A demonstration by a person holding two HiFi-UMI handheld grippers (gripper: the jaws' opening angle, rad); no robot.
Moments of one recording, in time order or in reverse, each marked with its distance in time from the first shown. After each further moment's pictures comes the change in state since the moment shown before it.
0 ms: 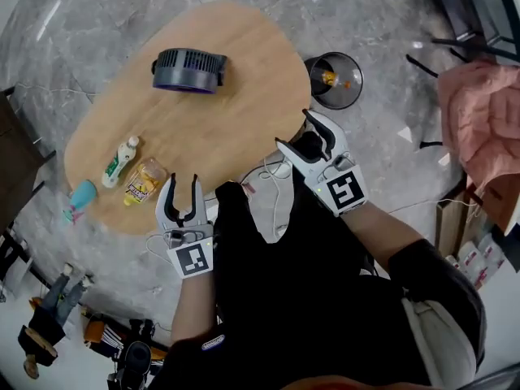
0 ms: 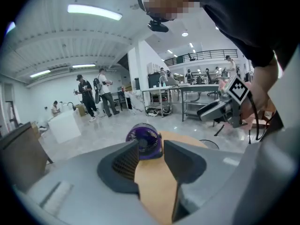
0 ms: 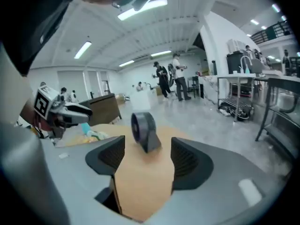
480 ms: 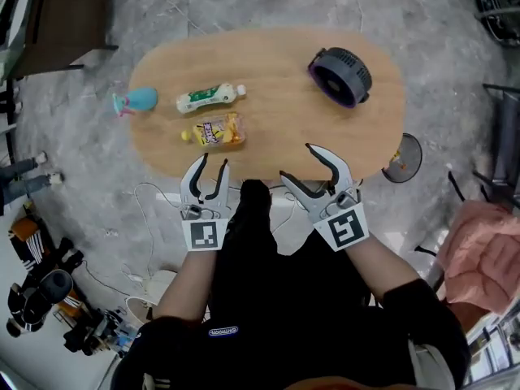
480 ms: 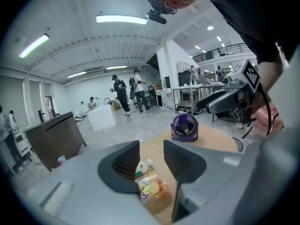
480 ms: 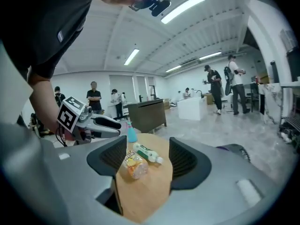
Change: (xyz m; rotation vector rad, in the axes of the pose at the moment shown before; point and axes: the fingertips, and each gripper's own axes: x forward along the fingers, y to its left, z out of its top) left arm -0.117 0.119 -0.072 -0.143 -0.057 0.320; right arm 0.073 0.239 0.054 -0.270 0.010 0.529
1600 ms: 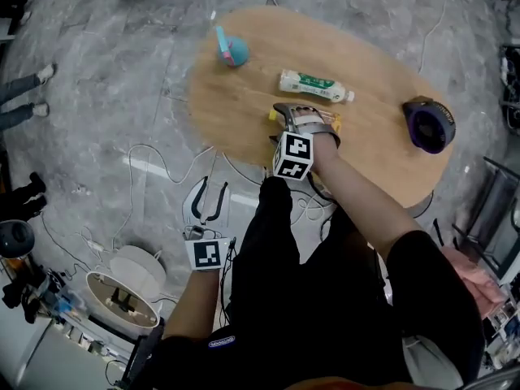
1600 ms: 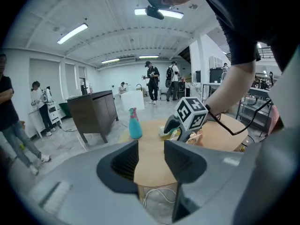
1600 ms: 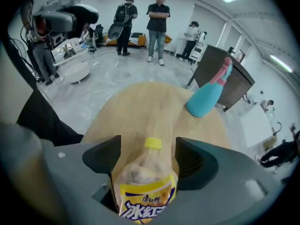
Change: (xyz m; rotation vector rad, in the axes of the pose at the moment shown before) left arm -0.189 0.154 -0.162 -0.222 0.085 0.303; right arm 0.326 0.185 -0.135 -0.846 0.711 0.478
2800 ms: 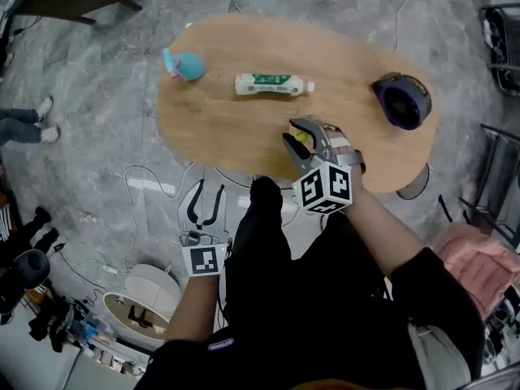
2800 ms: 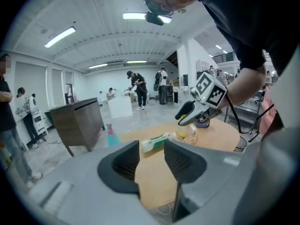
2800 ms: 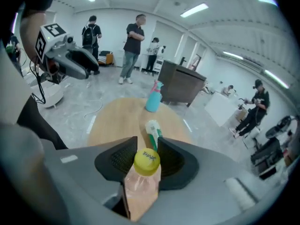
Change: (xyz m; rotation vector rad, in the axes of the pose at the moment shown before) left arm 0.030 -0.060 0.049 0.120 -0.023 -0.145; right arm -0.168 -0.029 -0.069 0.324 -0.177 -0.297
